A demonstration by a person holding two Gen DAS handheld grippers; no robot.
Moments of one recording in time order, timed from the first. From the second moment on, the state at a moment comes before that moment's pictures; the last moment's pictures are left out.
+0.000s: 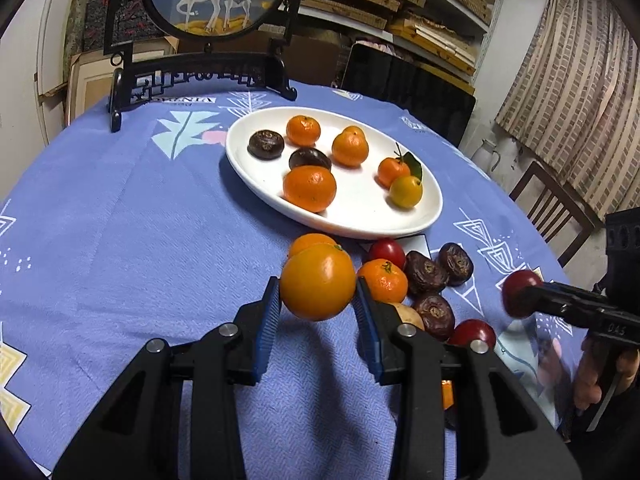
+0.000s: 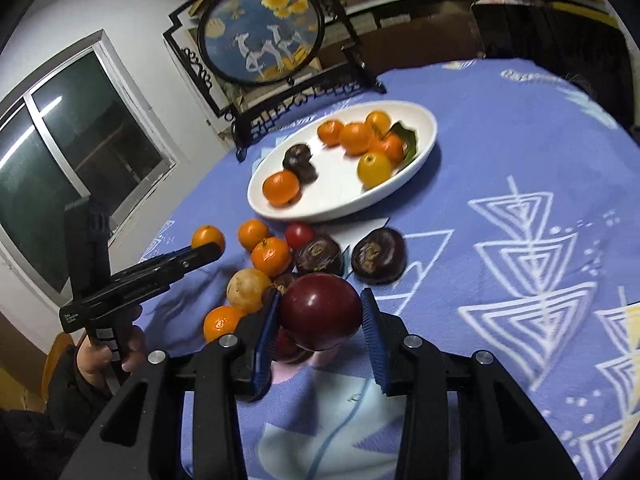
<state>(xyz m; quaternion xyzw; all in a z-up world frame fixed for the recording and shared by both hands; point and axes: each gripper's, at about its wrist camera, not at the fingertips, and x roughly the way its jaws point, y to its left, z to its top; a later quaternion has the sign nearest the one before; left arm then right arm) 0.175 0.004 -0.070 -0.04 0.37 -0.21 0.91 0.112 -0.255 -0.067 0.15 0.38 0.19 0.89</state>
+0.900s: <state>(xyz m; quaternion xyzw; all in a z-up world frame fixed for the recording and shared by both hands) 0.257 -0.068 -0.056 0.00 0.40 -0.24 0.88 0.267 -0.221 -0.037 0.11 0.36 0.18 0.91</state>
